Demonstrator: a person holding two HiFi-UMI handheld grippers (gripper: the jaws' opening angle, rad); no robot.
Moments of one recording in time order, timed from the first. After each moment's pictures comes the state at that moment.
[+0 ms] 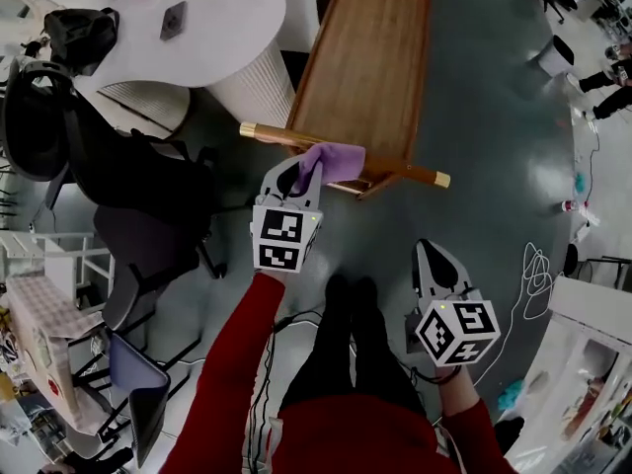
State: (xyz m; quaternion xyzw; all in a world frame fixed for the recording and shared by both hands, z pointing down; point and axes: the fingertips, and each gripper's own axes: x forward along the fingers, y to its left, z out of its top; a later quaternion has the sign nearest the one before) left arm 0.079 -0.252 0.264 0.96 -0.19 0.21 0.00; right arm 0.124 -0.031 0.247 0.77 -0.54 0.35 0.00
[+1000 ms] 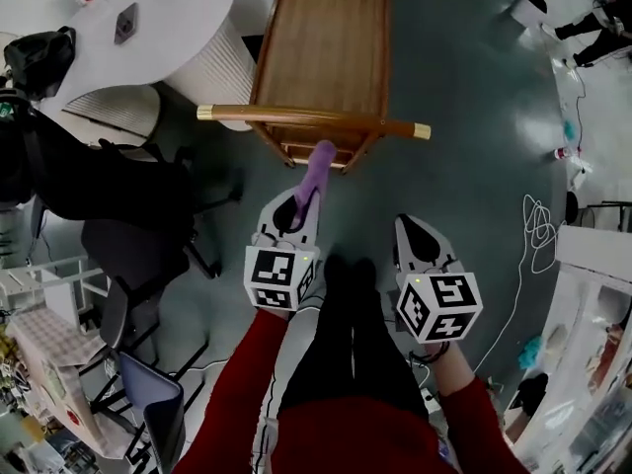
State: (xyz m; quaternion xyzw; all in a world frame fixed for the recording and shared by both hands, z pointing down) left arm 0.034 -0.162 0.301 0.97 -0.13 0.21 0.09; right arm 0.096 -0.025 0.283 0.79 -0.51 0.35 0.03
